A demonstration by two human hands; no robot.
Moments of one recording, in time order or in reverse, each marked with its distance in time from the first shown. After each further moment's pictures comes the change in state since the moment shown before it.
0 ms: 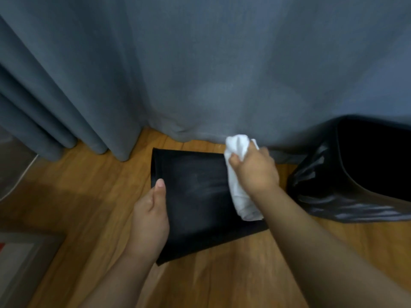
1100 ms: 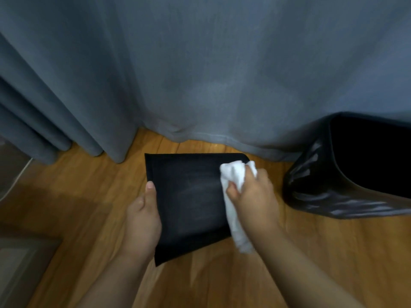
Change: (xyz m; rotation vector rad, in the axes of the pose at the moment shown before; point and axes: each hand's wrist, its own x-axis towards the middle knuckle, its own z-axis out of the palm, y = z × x) left_hand 0.003 0.001 0.000 -0.068 0.022 -0.148; right_hand -0.059 0.029 0.018 -0.011 0.147 -0.103
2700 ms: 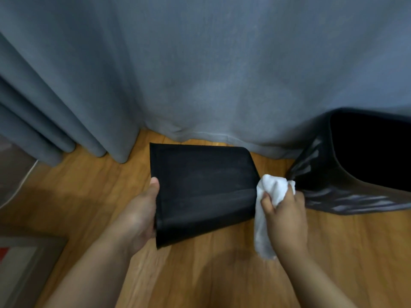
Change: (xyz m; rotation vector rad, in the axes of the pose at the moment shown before) left_hand 0.007 0.032 -0.019 -0.111 -0.349 -0.479; right_hand -0.025 0.066 0.008 0.190 0.183 0.145
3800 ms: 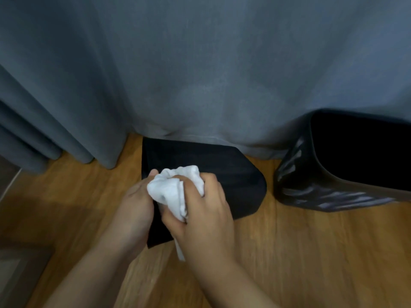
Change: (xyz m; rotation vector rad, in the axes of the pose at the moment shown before) left_hand -0.007 0.005 0.023 0.866 0.032 0.029; right_hand -0.058 -0.137 -0.006 0.182 -0.037 -0.484
